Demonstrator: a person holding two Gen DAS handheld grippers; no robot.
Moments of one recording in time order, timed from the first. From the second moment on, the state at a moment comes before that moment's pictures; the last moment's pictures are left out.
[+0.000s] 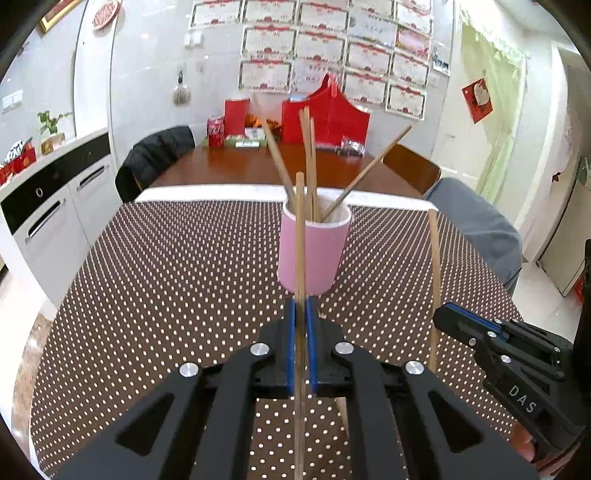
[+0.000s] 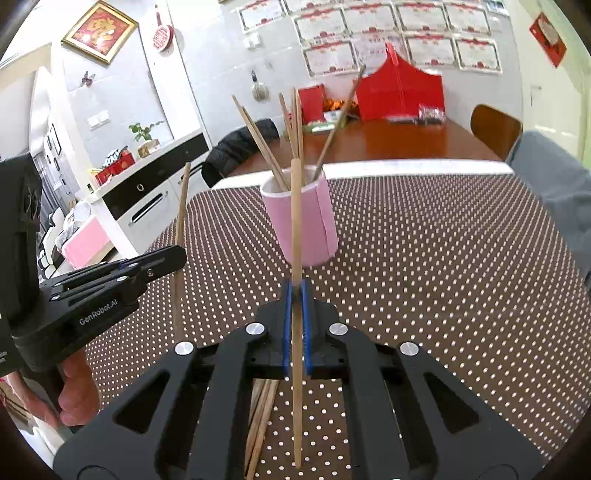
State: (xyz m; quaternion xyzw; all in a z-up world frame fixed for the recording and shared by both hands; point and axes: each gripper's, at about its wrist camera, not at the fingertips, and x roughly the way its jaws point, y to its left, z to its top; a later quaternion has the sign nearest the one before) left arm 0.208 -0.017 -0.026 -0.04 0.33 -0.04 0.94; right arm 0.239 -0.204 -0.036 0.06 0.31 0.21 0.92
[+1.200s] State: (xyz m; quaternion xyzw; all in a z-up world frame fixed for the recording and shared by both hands) left arm 0.255 -0.004 -0.001 -0.05 0.34 -0.05 0.94; right arm 0.352 -0.177 -0.120 -0.06 0.45 0.11 0.88
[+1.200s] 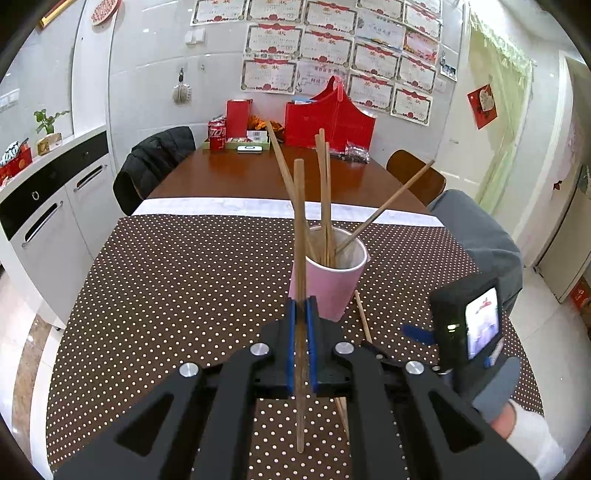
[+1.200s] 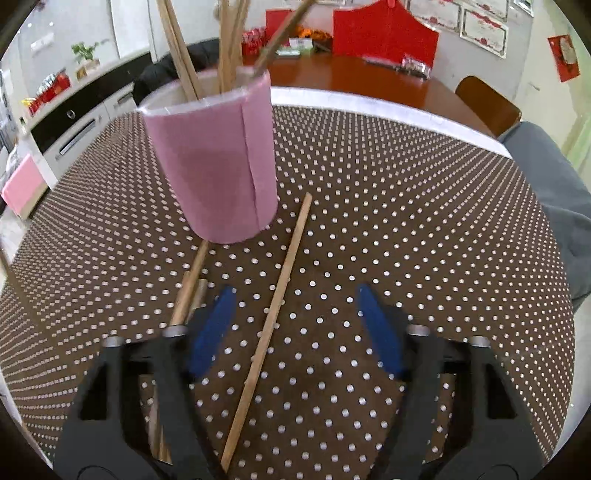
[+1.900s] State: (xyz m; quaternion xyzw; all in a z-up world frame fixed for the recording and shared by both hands) left arm 0.265 -0.012 0.016 -0.05 0.33 -0.05 0.94; right arm 0.284 -0.208 -0.035 0.06 0.29 0.15 0.94
